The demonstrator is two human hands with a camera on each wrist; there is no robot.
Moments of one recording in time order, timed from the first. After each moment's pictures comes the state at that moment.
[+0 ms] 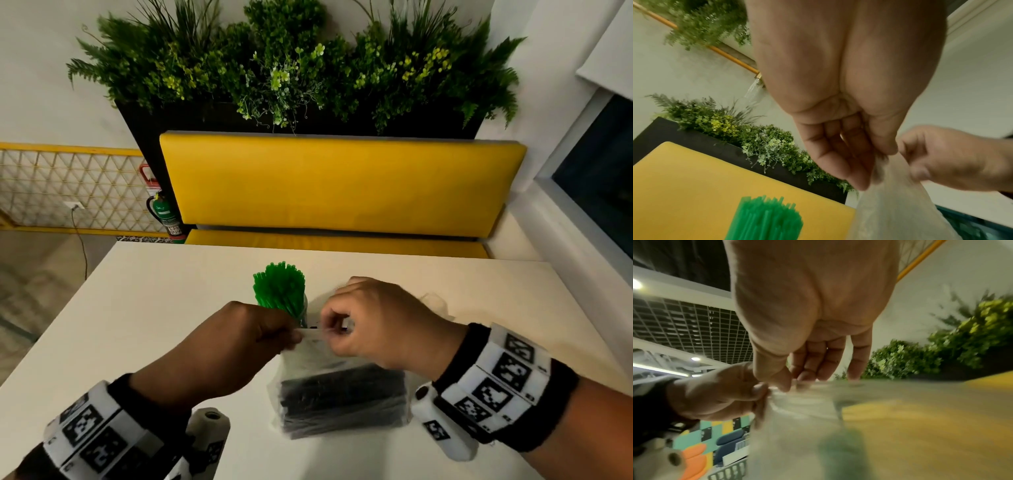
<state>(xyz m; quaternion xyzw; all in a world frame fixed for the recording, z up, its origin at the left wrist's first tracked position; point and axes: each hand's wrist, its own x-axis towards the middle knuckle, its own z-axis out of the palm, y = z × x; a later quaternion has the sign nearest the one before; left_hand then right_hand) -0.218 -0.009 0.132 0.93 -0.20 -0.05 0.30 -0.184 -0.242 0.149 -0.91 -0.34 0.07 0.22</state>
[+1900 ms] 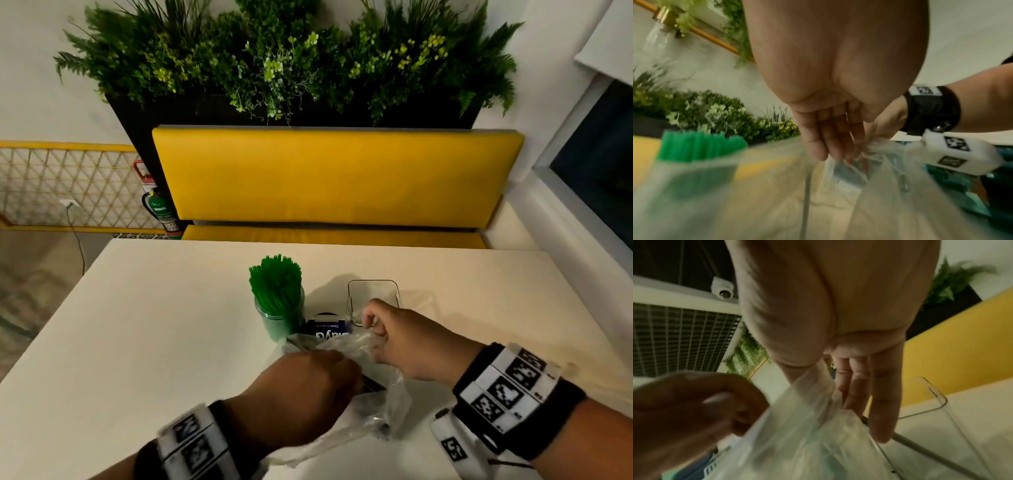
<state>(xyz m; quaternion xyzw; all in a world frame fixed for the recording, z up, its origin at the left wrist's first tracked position) -0.246 -0.080 0.082 0.91 -0.37 -0.07 0.17 -0.191 -0.290 0.093 -0.93 -0.15 0.24 0.25</state>
